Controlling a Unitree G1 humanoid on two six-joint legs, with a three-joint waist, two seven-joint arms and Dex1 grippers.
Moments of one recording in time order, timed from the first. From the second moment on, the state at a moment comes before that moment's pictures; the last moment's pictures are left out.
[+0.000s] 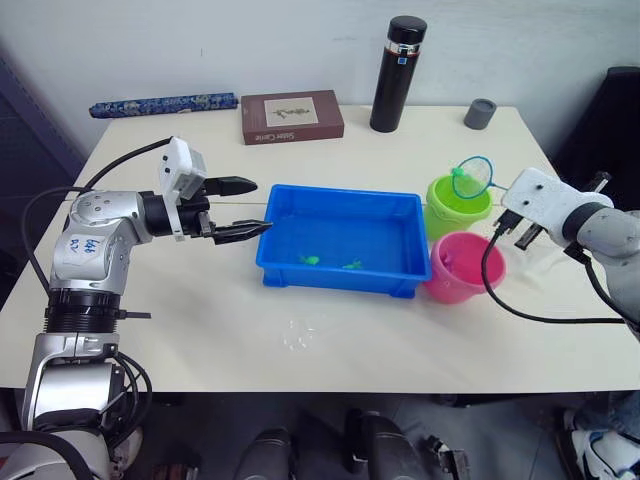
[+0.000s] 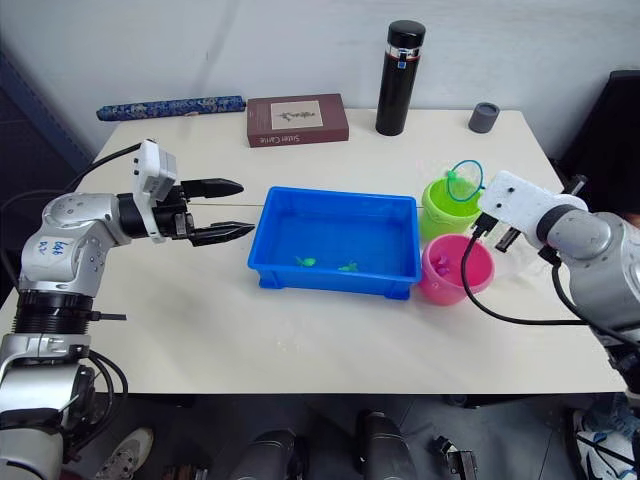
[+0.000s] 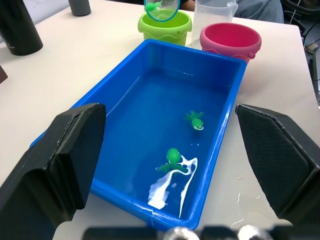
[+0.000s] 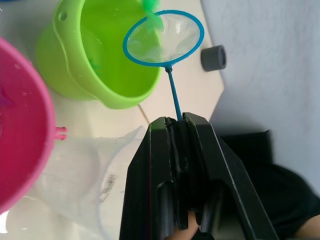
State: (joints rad) left arm -0.77 0.70 0.05 0.29 -0.39 0.35 -1.16; right arm -0.54 -1.13 0.19 -0.09 -0.20 0.44 0.53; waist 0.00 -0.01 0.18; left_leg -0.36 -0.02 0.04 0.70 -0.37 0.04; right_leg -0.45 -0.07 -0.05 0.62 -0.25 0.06
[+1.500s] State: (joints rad) left arm -0.44 0.80 0.15 -0.07 -0.51 0.53 -1.16; right arm -0.87 -0.91 0.39 0.25 -0.25 -0.08 1.19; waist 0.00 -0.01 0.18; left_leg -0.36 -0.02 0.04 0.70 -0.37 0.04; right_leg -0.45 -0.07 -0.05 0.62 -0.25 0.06
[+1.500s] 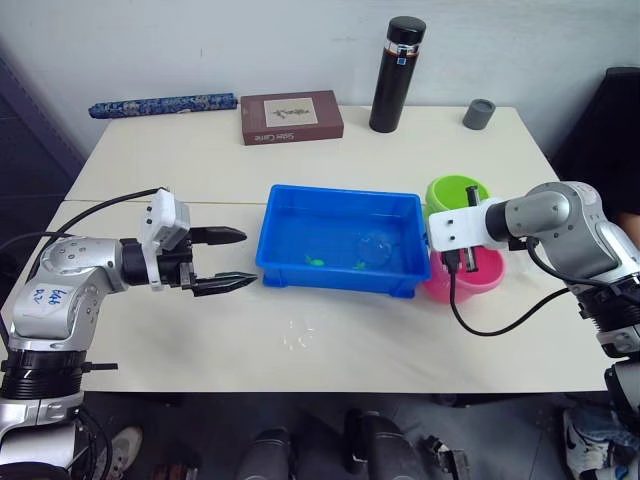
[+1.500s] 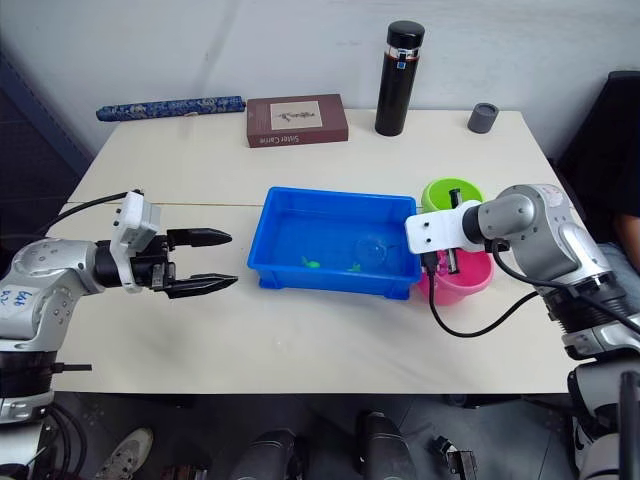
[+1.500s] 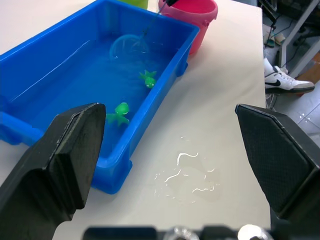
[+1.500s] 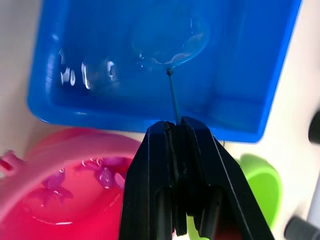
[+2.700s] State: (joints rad) left arm -0.46 0.83 0.19 -0.10 -0.55 0.56 -1.12; right arm -0.88 -0.70 0.15 0.18 0.17 0.81 1.13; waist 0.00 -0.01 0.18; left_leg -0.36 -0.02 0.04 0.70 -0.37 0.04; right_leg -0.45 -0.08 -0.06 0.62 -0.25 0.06
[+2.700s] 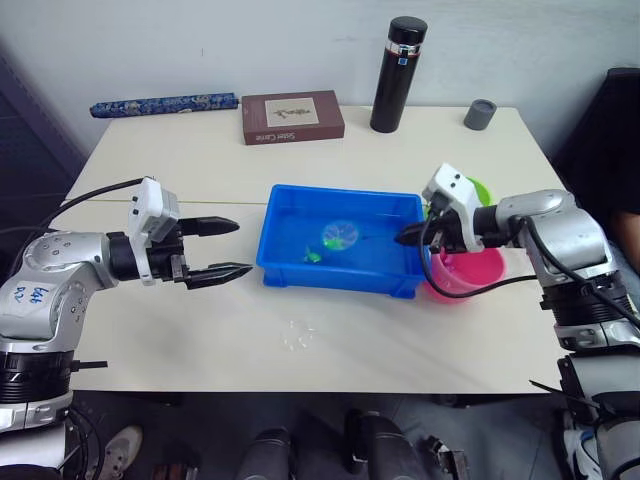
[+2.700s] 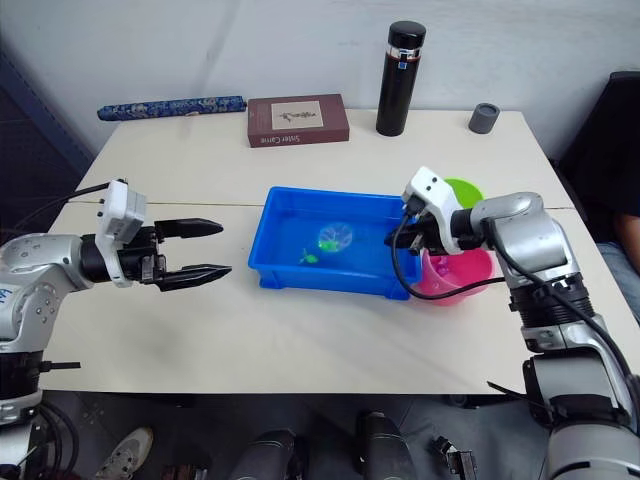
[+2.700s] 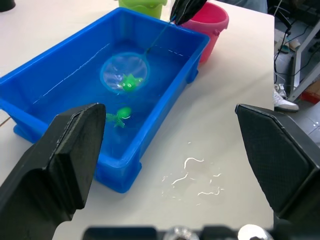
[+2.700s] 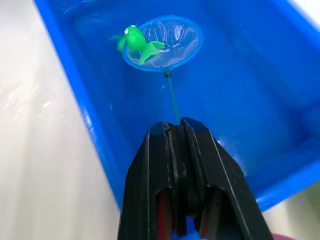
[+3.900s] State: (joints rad) left arm -0.71 0.68 0.05 0.23 -0.44 0.34 -1.19; right arm -0.52 -1.08 0.04 -0.03 -0.16 0.40 0.68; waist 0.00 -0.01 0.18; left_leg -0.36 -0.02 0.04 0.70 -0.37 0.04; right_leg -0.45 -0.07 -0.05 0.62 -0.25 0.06
